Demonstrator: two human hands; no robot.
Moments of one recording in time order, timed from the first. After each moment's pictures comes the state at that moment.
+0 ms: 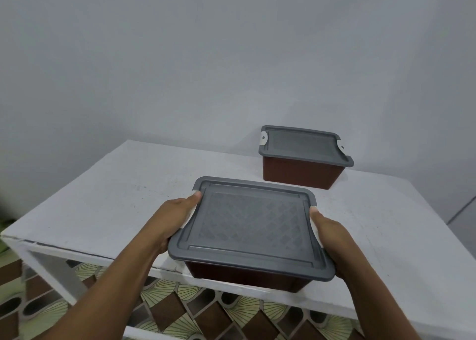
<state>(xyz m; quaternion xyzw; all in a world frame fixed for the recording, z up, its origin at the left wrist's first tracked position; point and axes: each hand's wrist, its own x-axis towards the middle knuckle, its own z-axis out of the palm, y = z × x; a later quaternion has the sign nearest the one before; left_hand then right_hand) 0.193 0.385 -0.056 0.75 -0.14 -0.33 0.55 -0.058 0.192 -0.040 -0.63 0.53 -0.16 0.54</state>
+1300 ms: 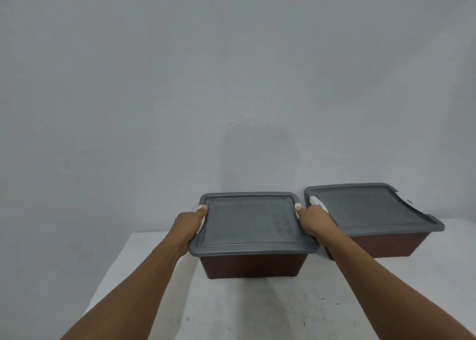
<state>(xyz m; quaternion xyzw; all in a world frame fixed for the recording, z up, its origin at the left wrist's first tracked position) 0.537 0.259 -0.029 0.75 -0.20 -0.32 0.54 0.281 0.093 -0.008 -0.72 0.59 -0.17 0.32</state>
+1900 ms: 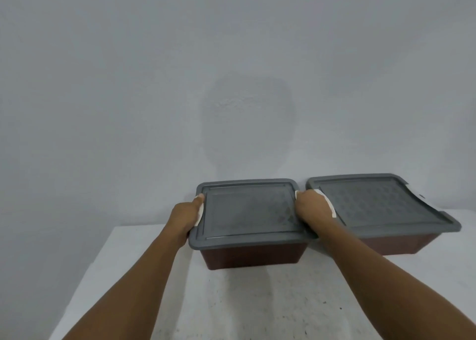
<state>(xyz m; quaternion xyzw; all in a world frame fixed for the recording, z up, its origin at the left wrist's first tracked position) 0.559 0.200 -0.055 0.76 -0.18 -0.33 0.54 0.319 0.020 -0.044 -0.77 0.61 -0.08 0.14</state>
